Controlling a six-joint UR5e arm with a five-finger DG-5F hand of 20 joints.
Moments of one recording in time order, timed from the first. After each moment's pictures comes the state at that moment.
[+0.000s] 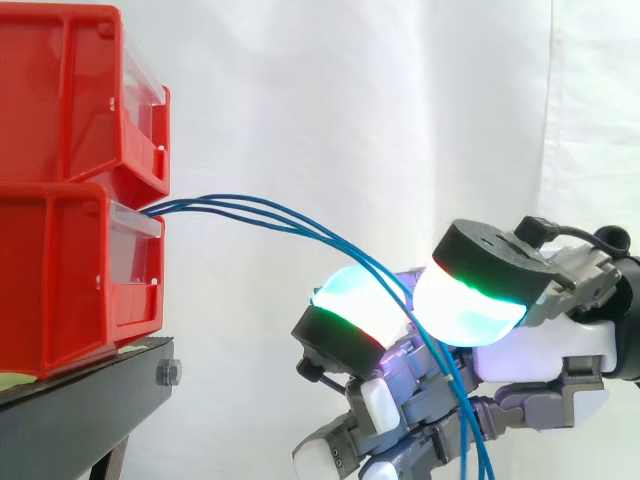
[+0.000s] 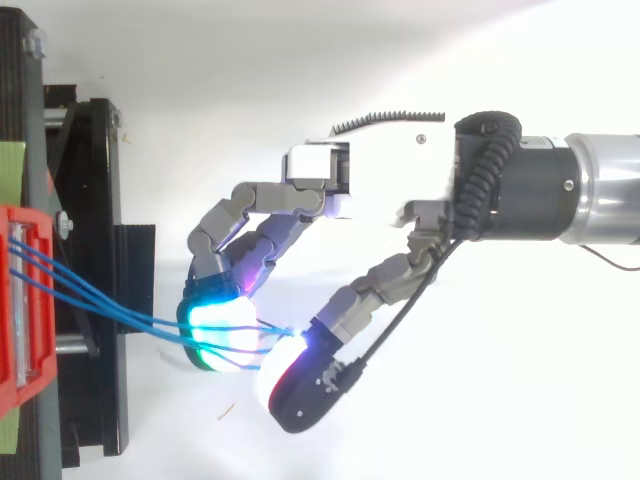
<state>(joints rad) 0.10 -2.30 -1.26 -2.75 -1.50 -0.05</state>
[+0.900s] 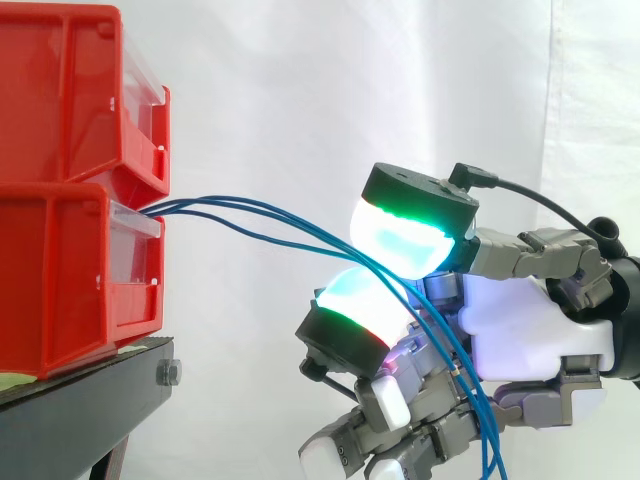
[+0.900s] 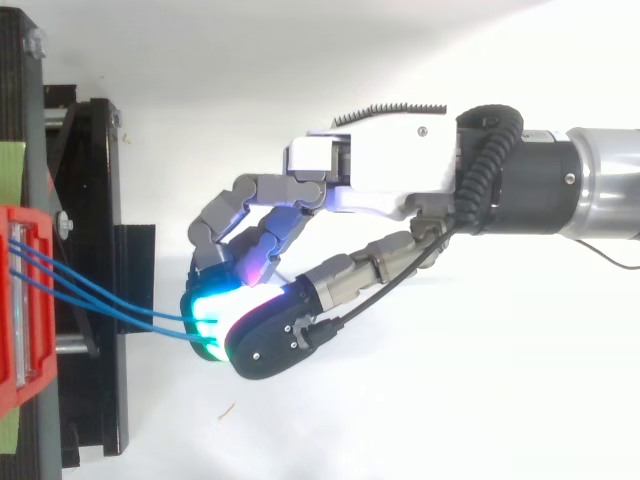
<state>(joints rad) 0.09 -2.29 -1.26 -2.75 -1.50 -0.04</state>
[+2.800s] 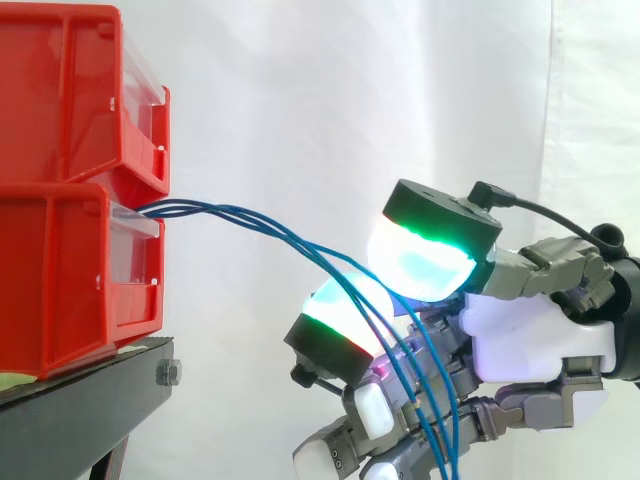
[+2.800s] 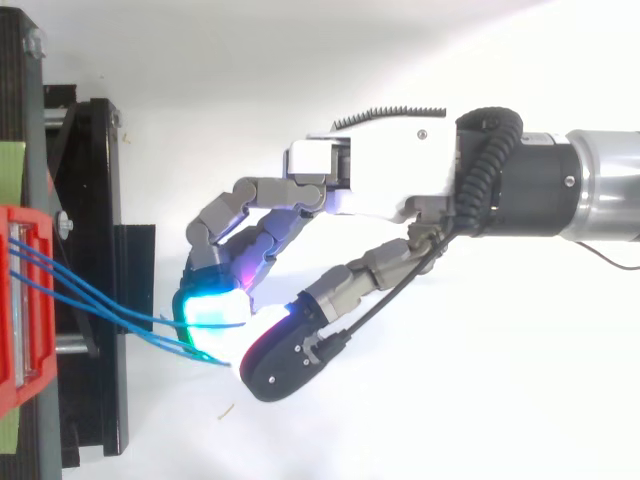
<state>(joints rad) 0.09 -2.29 -1.26 -2.75 -1.50 -0.05</state>
